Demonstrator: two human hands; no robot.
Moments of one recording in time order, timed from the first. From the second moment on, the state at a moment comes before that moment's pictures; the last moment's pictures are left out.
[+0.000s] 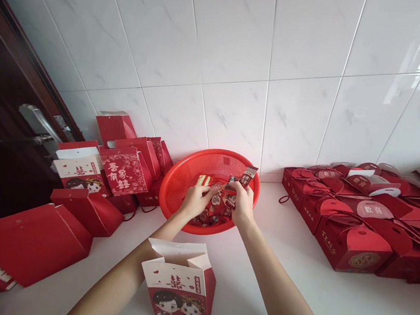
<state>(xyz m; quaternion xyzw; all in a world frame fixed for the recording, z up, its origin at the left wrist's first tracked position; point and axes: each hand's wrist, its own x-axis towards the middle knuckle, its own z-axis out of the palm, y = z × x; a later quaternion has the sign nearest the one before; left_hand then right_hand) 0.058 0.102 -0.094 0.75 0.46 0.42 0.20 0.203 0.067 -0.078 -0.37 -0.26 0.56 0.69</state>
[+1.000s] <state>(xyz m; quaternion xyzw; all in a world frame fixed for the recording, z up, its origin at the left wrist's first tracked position) 0.058 0.102 -0.087 0.63 0.32 0.51 0.49 0.202 0.070 -0.084 -0.35 -0.33 0.55 0.68</state>
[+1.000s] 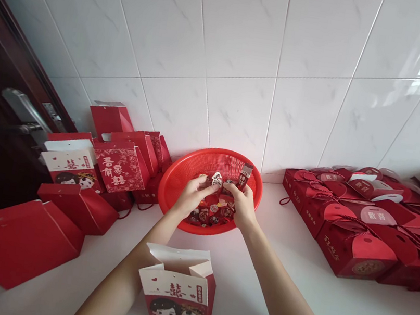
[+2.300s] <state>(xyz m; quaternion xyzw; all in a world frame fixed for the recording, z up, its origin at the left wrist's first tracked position) 0.056 0.103 -0.090 0.63 0.35 0.51 0.46 0.203 0.069 -0.082 -0.35 -0.34 0.59 0.65</state>
